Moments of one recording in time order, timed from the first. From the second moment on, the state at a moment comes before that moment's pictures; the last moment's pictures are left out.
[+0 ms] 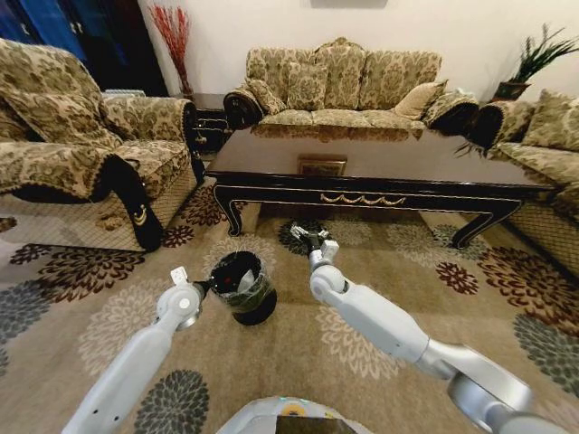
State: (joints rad) left arm 1.10 -0.95 -0.33 -1.82 -1.36 0.49 -0.84; right arm -0.48 1.12 -0.44 1.55 0.91 0.16 0.67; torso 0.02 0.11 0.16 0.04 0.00
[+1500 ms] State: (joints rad) left arm 1.51 -0.77 -0.76 -2.17 -0.69 0.02 -0.19; right arm -0.73 0.90 -0.13 1.70 0.81 0.31 0.52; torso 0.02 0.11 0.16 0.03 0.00
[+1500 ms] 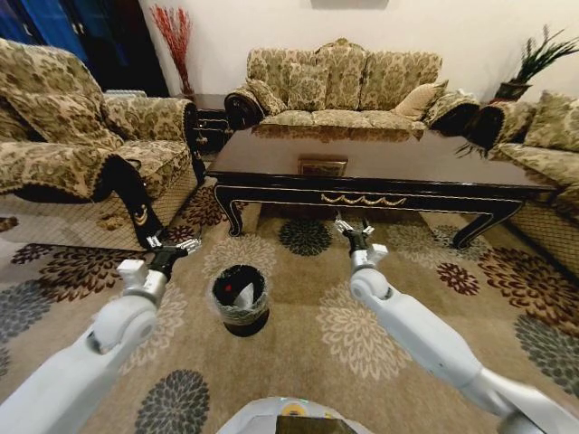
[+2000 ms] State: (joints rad) left arm 1.67 -0.98 -0.94 -2.21 -0.62 -0.05 0.00; right arm -1.07 0.84 0.06 1.88 0.65 0.36 0.39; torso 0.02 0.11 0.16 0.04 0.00
